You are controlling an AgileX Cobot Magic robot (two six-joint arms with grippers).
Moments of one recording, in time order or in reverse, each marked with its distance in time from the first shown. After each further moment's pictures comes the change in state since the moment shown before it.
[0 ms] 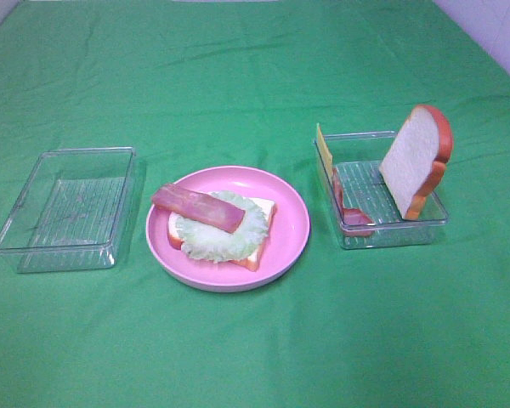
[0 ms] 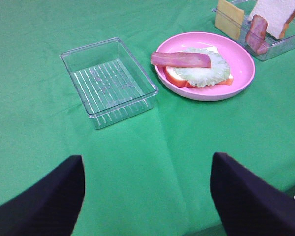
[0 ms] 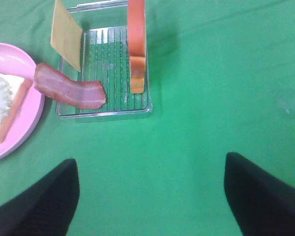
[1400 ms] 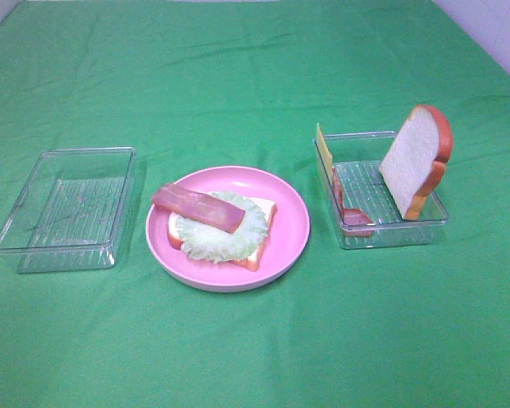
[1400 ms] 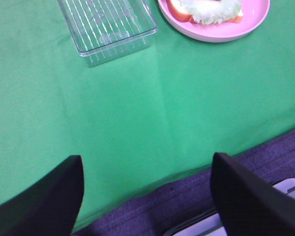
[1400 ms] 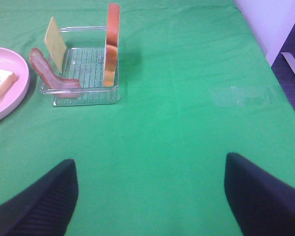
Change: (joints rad) left arm 0.000 0.317 -0.157 -0.036 0.163 -0.073; right arm 0.000 -0.923 0.232 -0.167 0.338 0.063
